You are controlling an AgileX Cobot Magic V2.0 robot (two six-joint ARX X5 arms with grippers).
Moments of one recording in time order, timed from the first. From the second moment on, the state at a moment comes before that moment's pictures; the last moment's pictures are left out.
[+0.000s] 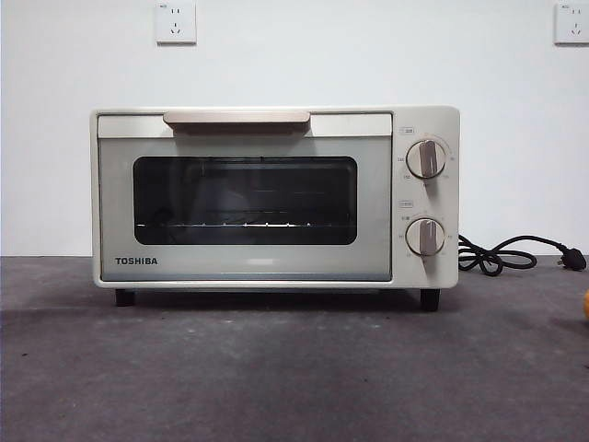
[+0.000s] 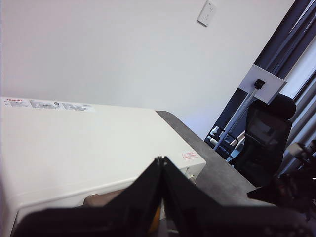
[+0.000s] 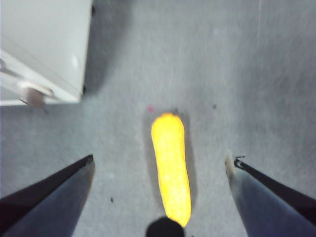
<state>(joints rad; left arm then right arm) -0.01 0.78 0.84 -0.10 0.73 -0.42 -0.03 1.02 0.95 -0.85 -0.11 0.03</state>
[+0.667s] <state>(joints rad) -0.01 0.78 0.84 -0.10 0.73 -0.42 -0.03 1.35 0.95 -0.86 -0.11 -0.01</state>
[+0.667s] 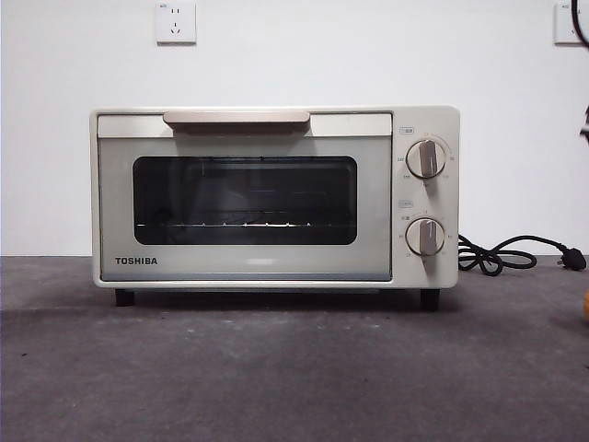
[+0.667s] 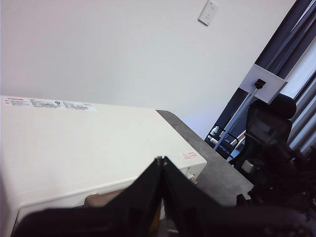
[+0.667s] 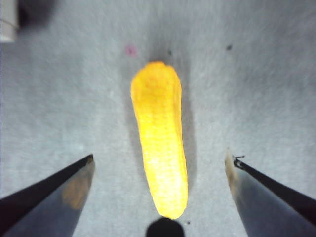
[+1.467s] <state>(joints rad) -0.01 0.78 0.84 -0.11 0.73 -0.42 -0.01 1.55 0.95 -0.84 -0.17 -0.02</state>
